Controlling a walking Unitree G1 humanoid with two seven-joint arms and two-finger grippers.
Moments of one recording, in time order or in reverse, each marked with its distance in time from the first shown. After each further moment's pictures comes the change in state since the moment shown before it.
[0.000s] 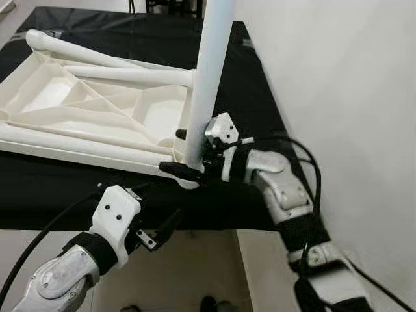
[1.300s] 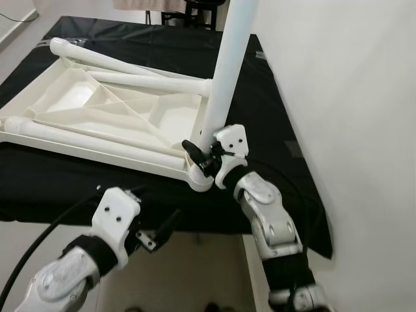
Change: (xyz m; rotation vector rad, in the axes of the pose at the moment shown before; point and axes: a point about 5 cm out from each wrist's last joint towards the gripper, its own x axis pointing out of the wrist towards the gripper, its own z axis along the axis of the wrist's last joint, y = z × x) left arm 0.000 0.000 0.001 0.004 -0.003 0.004; right arm 0.006 0.014 -0.030 0.095 0.043 -0.690
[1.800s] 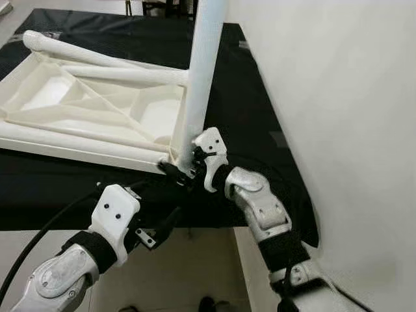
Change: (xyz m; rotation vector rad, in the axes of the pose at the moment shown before) left arm -0.001 0.001 -0.001 0.012 0.010 0.009; right arm 0.009 -0.003 0.014 -0.122 -0.002 0.446
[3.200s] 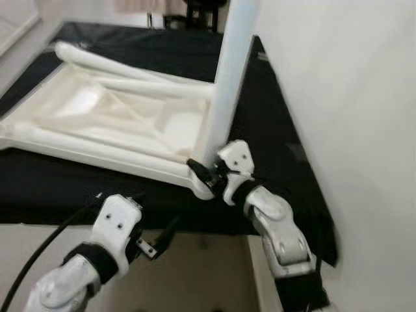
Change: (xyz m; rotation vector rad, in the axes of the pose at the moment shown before) left arm -0.006 0.000 -0.005 -0.012 0.028 0.007; right arm -0.030 0.023 -0.027 0.096 0.081 -0.481
